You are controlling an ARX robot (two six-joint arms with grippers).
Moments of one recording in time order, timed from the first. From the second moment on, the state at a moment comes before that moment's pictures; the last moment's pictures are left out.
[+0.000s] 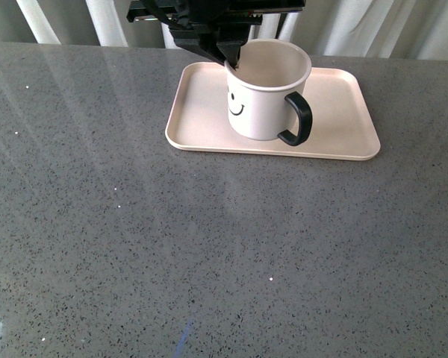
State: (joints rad) left arm -0.47 2.28 1.87 -0.57 0.13 -0.20; right arm 0.00 0.00 0.02 0.00 0.00 -0.01
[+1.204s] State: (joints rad) left arm -0.49 2.54 2.22 -0.74 0.13 -0.21; right arm 0.00 0.00 0.02 0.00 0.00 -0.01
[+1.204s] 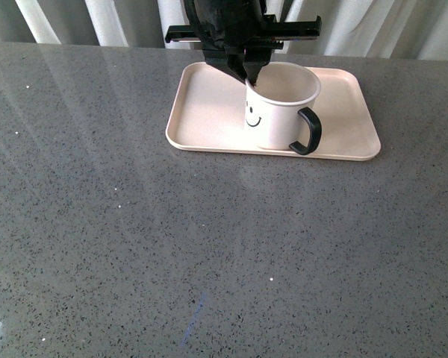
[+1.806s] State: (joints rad) left arm -0.50 2.43 2.07 -0.66 0.15 -0.17; right arm 0.00 0.00 0.02 0.00 0.00 -0.01
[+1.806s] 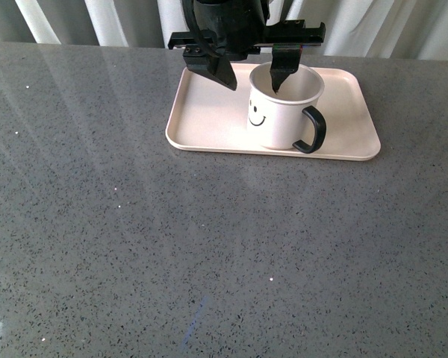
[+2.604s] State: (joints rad) left arm -0.23 1.55 0.68 0.91 -0.24 -0.02; right arm 0.00 0.00 0.02 0.00 0.00 -0.01
